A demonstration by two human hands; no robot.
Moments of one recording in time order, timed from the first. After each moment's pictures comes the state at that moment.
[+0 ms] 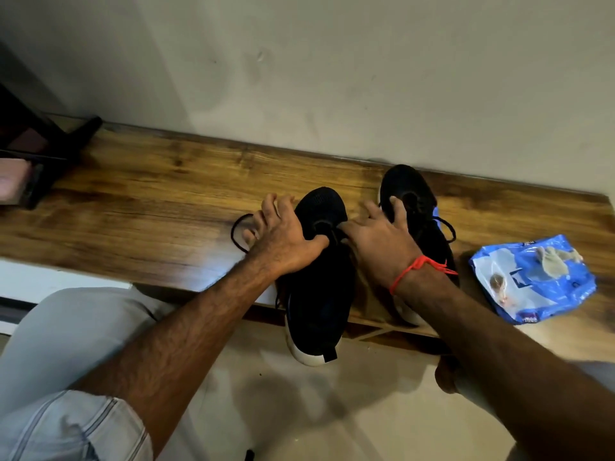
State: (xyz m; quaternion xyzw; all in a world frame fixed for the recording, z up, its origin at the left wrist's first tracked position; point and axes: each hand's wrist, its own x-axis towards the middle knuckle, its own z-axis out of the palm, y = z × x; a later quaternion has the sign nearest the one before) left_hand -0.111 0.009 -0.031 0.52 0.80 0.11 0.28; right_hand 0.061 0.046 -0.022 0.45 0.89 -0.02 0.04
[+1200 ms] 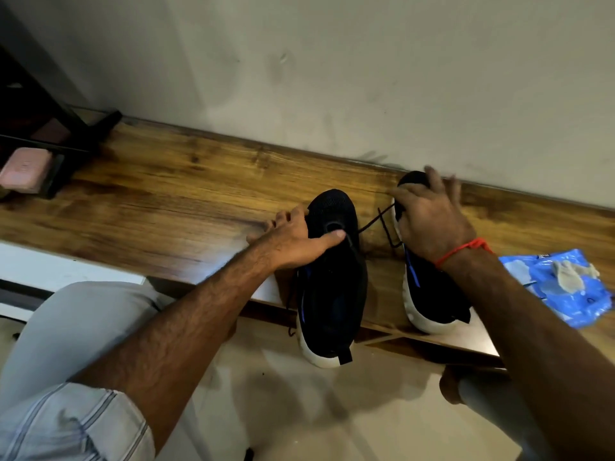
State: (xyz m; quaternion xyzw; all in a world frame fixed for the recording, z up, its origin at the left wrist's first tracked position) left_hand -0.131 0.011 -0.021 0.50 0.77 0.05 0.38; right_hand 0.092 0.090 -0.007 0.51 0.86 0.00 -0.02
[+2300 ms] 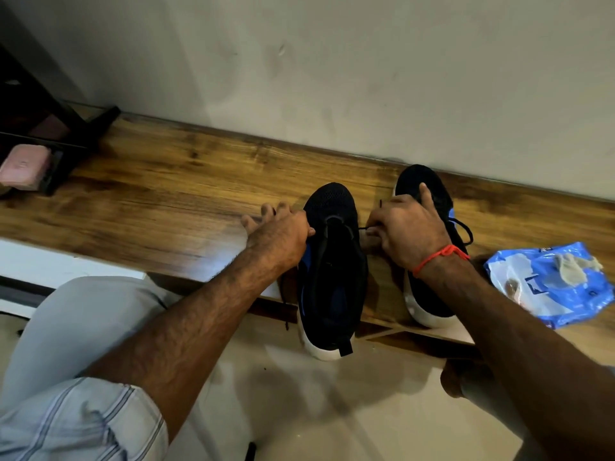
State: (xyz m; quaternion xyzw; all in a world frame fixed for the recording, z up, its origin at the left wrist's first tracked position) left_hand -0.129 0.005 -0.020 0.60 0.77 -0.06 0.19; right_hand 0.070 0.070 -0.022 0.47 0.88 0.00 0.03
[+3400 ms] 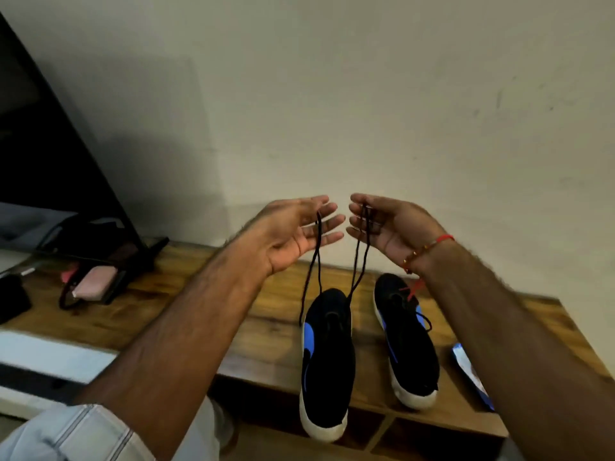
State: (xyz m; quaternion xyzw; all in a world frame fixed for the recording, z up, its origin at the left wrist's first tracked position) left_hand -0.130 -0.007 0.209 0.28 0.44 0.57 0.63; right_hand 0.048 0.068 0.191 0.33 0.41 -0.75 -0.41
